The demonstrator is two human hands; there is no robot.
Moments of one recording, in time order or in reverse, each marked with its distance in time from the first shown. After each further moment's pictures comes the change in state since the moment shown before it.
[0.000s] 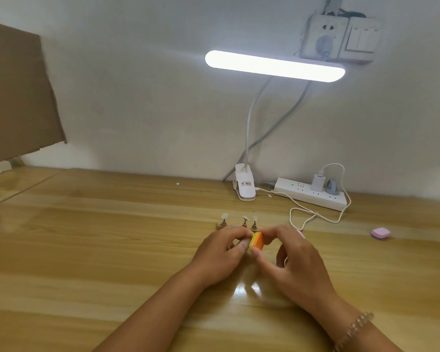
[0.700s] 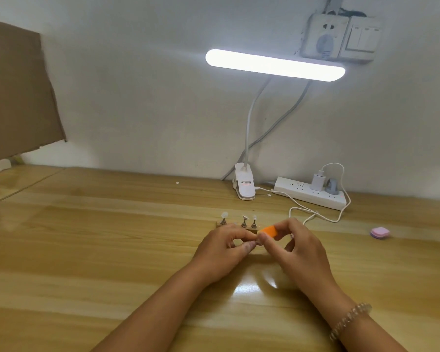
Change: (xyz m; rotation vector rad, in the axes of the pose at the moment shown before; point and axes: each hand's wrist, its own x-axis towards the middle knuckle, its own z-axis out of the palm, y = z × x) left_hand -0.001 0.004 -0.001 -0.031 0.054 0.017; right_hand 0.008 0.013 0.001 0.029 0.072 0.157
